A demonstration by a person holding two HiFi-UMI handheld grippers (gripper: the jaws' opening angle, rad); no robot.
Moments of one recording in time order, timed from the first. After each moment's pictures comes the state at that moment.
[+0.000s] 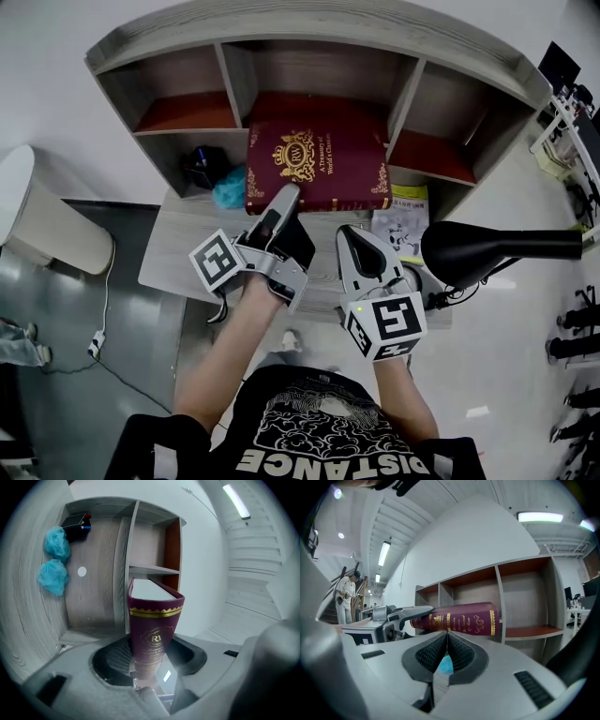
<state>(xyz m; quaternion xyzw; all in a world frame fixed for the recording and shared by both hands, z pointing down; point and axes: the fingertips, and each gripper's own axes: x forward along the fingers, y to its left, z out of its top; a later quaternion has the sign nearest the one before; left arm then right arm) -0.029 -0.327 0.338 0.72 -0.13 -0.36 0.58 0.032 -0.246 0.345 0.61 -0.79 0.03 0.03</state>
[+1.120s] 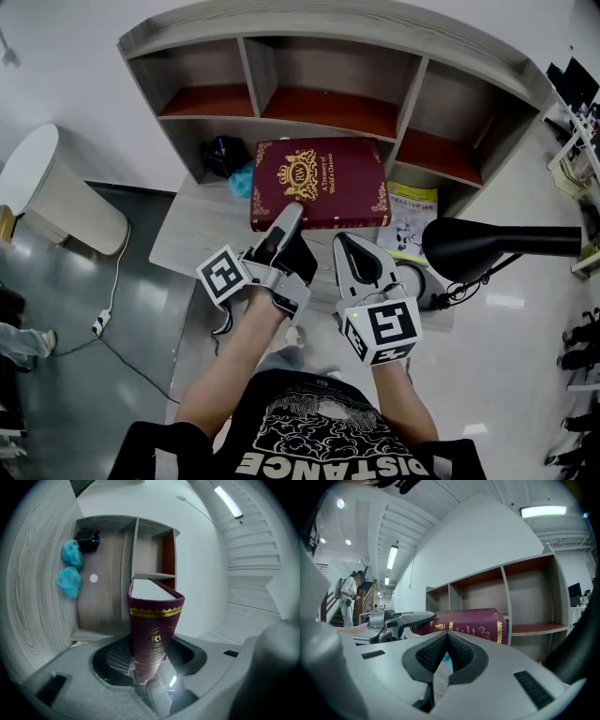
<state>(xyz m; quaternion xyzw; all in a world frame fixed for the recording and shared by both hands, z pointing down) -0.036 -0.300 0.339 0.70 -0.18 -0.36 0.58 0.024 -0.234 0.328 0.57 -0.82 0.04 0.03</state>
